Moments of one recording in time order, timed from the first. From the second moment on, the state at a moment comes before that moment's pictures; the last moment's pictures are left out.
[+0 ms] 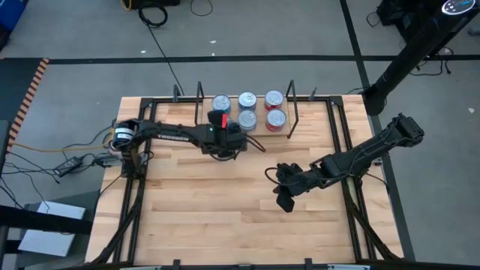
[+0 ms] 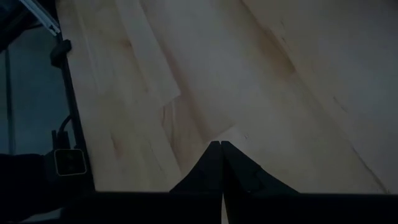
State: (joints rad) left arm 0.06 1.84 1.48 -0.93 -0.79 0.01; right arm 0.41 1.36 0.95 -0.49 0.18 0.93
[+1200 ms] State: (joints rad) left arm 0.18 1.84 1.36 -0.81 -0.70 0.15; right arm 0.40 1.36 0.95 -0.48 0.16 0.98
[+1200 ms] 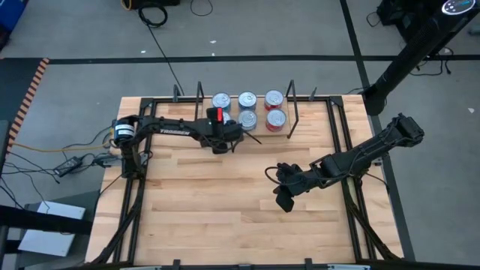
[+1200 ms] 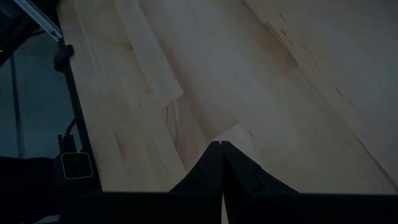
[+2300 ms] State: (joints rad) left arm 0.14 1.63 1.34 -0.76 -0.42 -0.05; right arm 0.38 1.36 0.95 -0.45 0.16 0.82
